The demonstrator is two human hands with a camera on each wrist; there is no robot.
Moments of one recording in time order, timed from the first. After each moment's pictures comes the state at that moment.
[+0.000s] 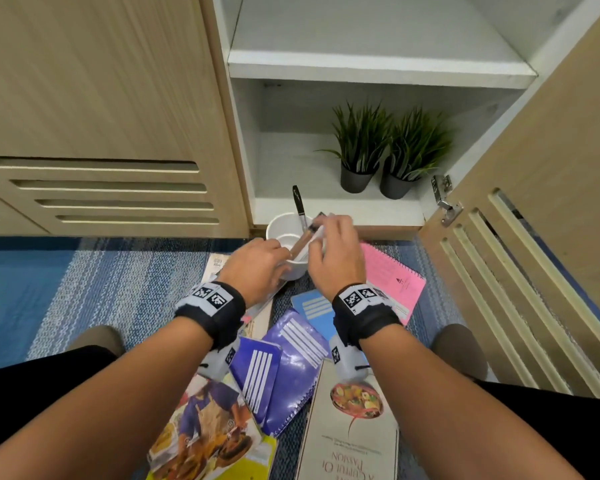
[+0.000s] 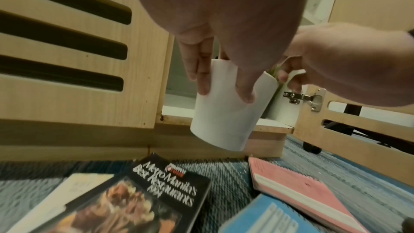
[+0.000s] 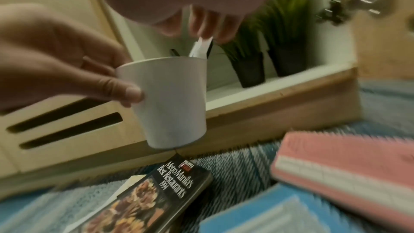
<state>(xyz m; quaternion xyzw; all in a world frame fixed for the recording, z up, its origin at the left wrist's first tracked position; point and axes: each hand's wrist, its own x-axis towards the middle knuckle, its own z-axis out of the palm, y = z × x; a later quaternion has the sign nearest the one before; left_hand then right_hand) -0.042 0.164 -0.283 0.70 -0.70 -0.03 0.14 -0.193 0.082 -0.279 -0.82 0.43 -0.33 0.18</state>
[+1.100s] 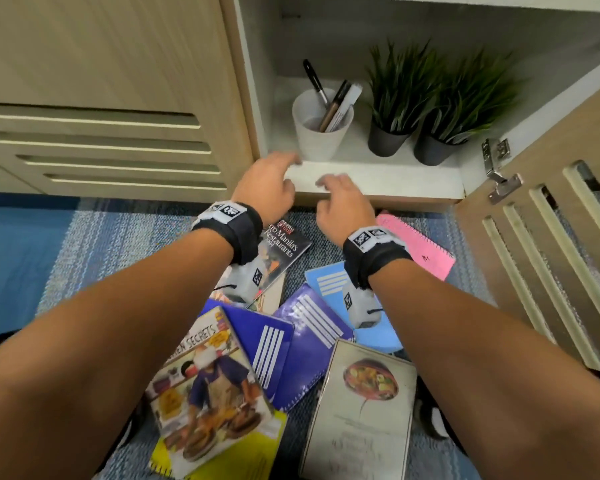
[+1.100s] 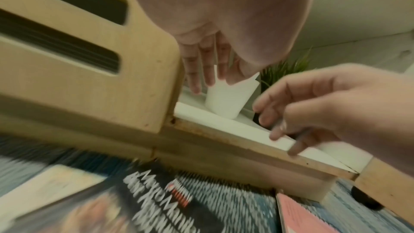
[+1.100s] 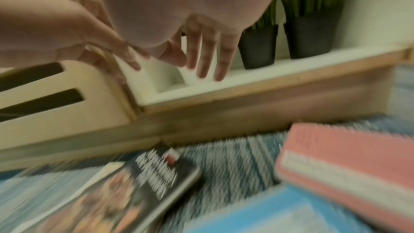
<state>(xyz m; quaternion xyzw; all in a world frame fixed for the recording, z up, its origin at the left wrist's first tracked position) 0.001 0.090 -0.283 0.78 -0.56 -0.12 0.25 -0.151 0.023 -0.312 -0.87 0.41 -0.16 0.22</state>
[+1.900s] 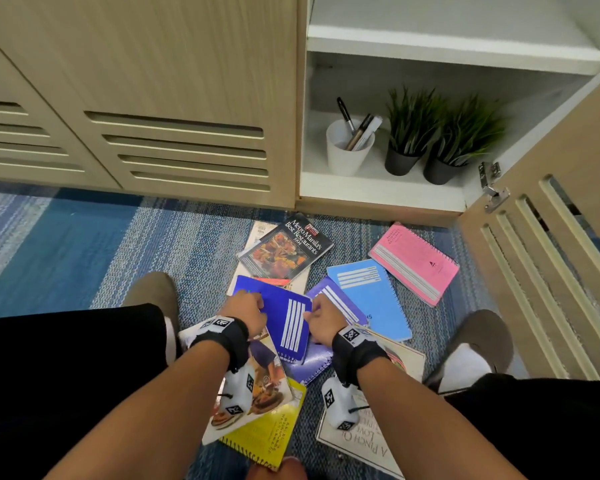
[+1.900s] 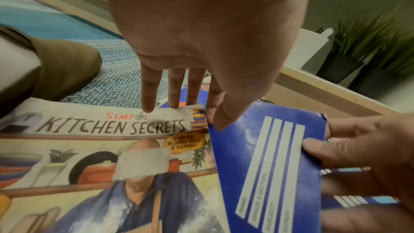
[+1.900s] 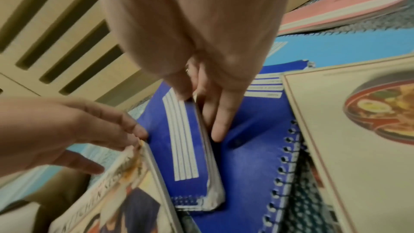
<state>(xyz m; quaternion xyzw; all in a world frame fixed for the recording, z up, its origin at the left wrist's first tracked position) -0.032 0.307 -0.382 0.88 -0.39 -0.29 0.01 -0.195 0.209 -0.398 -0.70 0.52 0.07 0.49</state>
